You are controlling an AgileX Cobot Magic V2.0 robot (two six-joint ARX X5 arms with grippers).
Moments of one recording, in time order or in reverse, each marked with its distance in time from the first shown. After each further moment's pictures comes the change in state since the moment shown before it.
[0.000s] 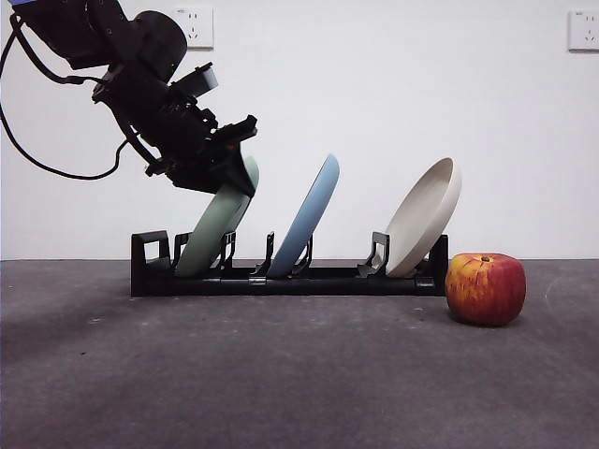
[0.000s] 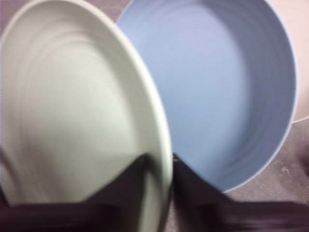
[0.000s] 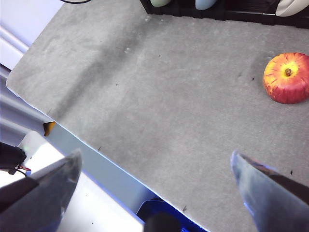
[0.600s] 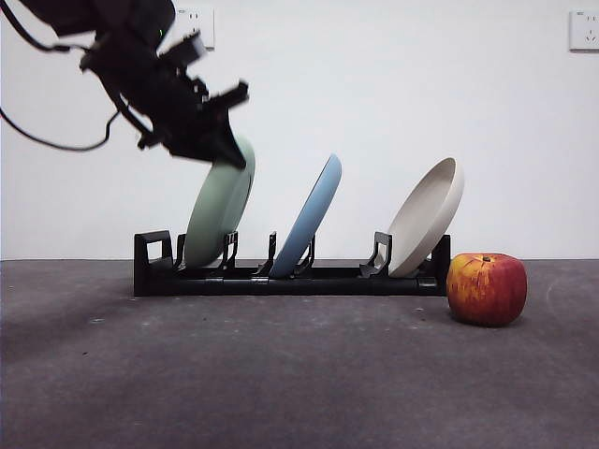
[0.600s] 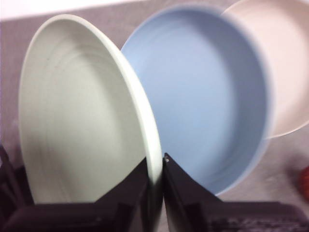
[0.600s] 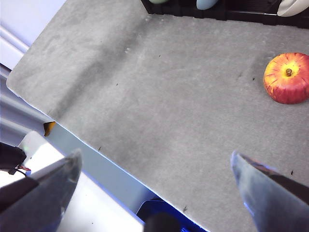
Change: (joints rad) left arm 0.007 -0.092 0.004 -0.032 0.024 -0.026; right arm 0.000 0.000 0.000 0.000 0.000 0.000
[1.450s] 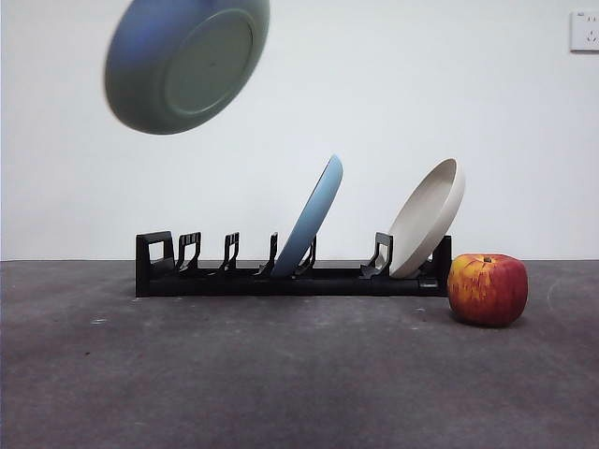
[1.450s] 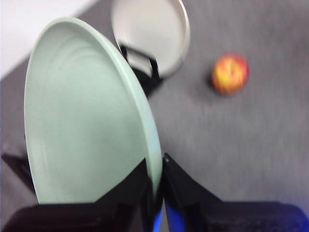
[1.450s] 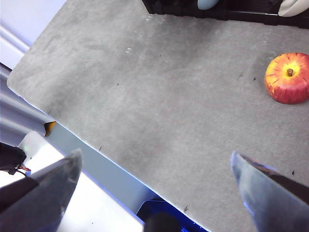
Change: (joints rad) left arm -0.338 -0.519 0.000 -0.682 -0.352 0.335; right arm 0.000 0.000 0.000 0.000 0.000 0.000
